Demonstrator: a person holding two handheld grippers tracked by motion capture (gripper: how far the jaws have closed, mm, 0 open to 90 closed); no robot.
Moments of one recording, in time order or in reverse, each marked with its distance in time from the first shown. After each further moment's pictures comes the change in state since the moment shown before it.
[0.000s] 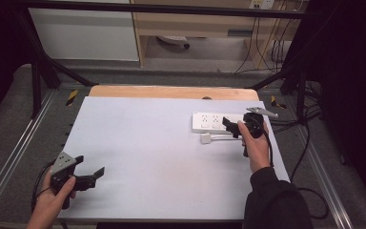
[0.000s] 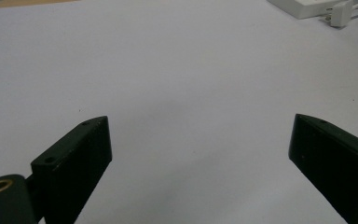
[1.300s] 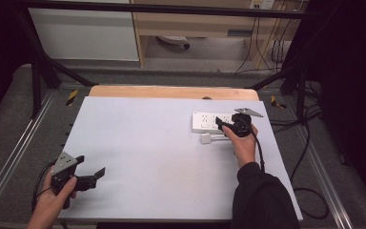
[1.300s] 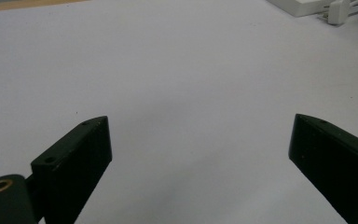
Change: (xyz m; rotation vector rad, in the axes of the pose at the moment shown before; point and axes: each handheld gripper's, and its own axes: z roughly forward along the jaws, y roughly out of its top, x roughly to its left) left arm -0.001 0.000 0.000 0.003 -0.003 0.014; right arm 0.009 -0.016 0.045 0.019 -0.031 -0.012
